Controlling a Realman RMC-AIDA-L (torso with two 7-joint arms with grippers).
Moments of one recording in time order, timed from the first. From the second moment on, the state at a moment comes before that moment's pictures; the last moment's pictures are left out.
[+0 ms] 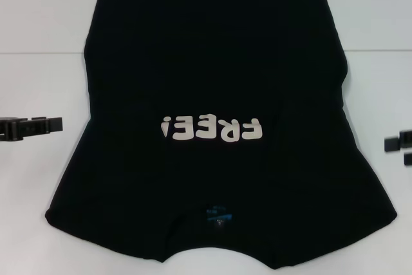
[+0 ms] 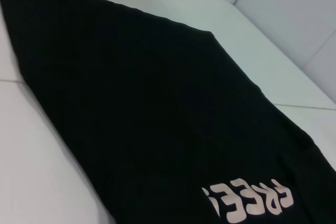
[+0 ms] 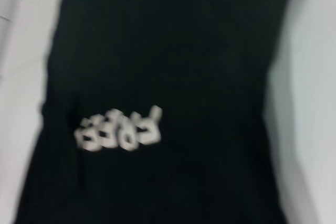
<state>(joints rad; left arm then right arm) -0.50 -2.00 0.40 0.95 2.30 1.59 -2.03 0.63 1.85 -0.56 -0.70 -2.42 -1.60 2.51</state>
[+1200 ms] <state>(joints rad) -0.51 -1.99 0.39 0.95 2.31 1.54 -2.03 0.63 1.93 -0.64 -0.65 -2.56 -1.49 2.50</state>
